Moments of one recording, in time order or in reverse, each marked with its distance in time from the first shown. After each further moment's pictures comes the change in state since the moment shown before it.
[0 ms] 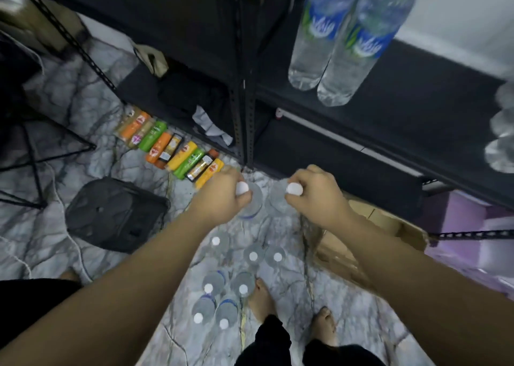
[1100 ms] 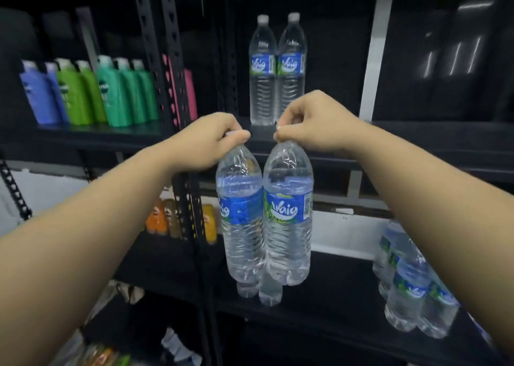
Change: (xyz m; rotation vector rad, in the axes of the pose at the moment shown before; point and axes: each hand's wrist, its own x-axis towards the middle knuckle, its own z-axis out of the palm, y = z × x) left_hand -0.049 0.407 -0.426 0.355 0.520 0.781; right_hand -0.101 -0.302 -0.492 -0.096 0.598 -0.411
